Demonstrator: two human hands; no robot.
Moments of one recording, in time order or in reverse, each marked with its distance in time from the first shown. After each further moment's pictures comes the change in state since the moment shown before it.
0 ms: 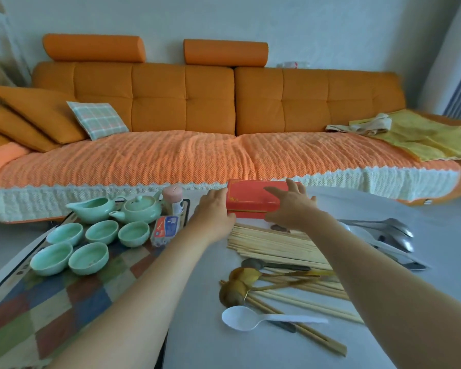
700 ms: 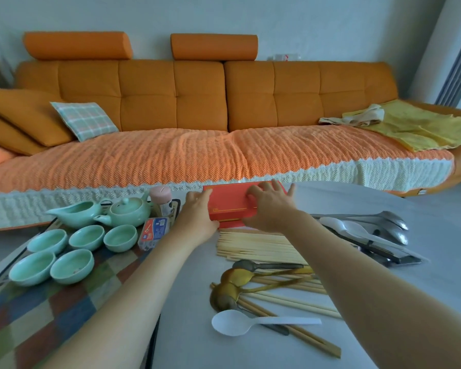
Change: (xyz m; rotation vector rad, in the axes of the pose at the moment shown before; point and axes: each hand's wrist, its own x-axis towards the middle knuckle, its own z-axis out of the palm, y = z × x) left_hand -0.003 -0.013 0.003 -0.021 0.041 -0.059; right_hand 0.006 -0.022 0.015 -0.101 0.100 -0.180
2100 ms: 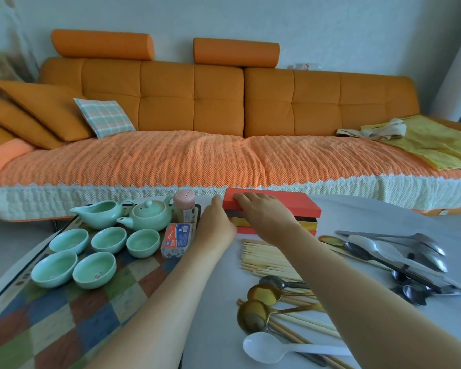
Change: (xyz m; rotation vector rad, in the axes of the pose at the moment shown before) left_hand 0.015 -0.010 0.006 -0.188 0.096 -0.189; right_hand 0.022 -0.056 0.007 -0.082 0.204 -0.378
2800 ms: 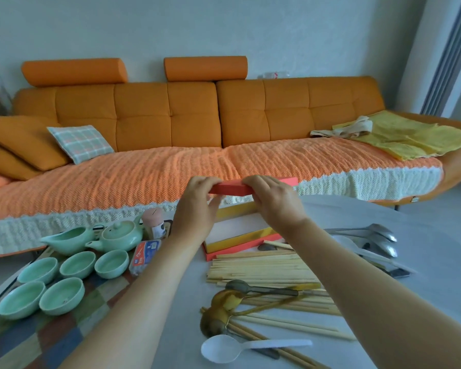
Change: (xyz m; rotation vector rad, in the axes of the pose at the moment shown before) left_hand 0.002 0.061 -0.017 -0.073 0.250 0.536; right_hand -0.051 0.066 -0.054 0.141 0.736 -0.024
